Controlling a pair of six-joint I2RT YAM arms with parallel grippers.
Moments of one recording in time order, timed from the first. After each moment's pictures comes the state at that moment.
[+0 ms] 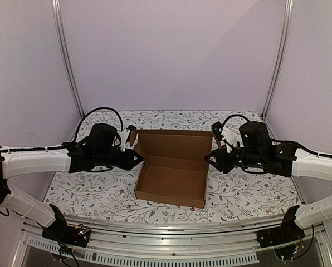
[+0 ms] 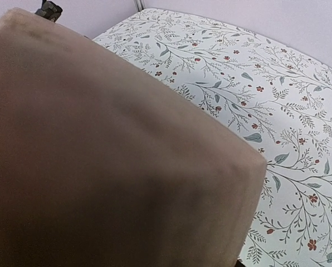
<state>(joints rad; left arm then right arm) -0.75 1.33 0.76 -0.06 0.12 -0.39 0.85 1.17 0.79 -0.16 -0.03 0.21</state>
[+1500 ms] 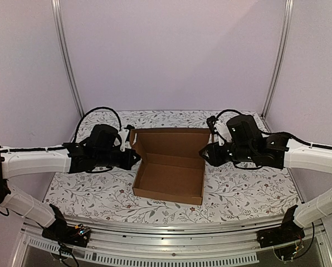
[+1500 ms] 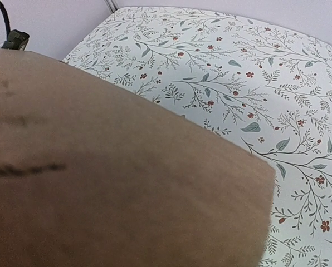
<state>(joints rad) -0.77 1.33 0.76 -0.07 0.02 -0.40 0.90 1.29 0.94 -0.27 0.08 0.39</state>
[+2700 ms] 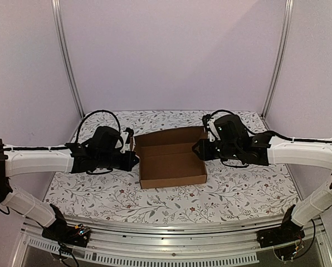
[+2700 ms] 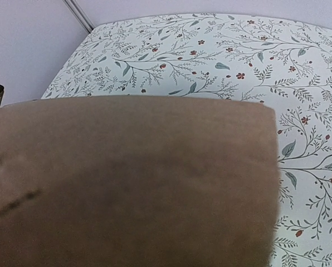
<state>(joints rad) -0.77 1.36 0.76 -0.10 -0.01 -0.46 0.90 1.45 1.00 -0.15 0.13 0.54</state>
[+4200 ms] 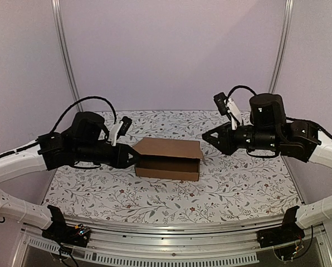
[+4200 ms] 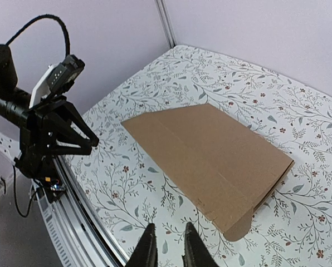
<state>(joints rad) -0.89 1.12 0.88 -0.39 0.16 -0.52 0.97 1.13 1.09 -0.42 0.01 0.35</state>
